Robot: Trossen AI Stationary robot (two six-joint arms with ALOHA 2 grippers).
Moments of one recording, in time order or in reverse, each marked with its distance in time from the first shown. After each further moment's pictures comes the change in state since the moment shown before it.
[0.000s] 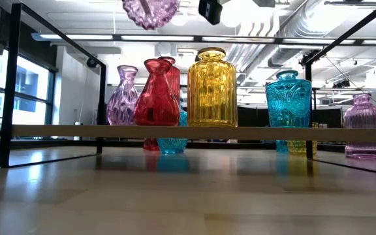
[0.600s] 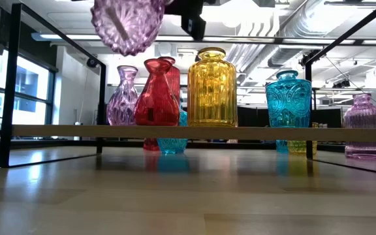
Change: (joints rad) left arm -0.180 -0.279 -0.533 0.544 -0.004 -0.289; right arm 0.049 0.136 0.000 0.123 0.028 0.043
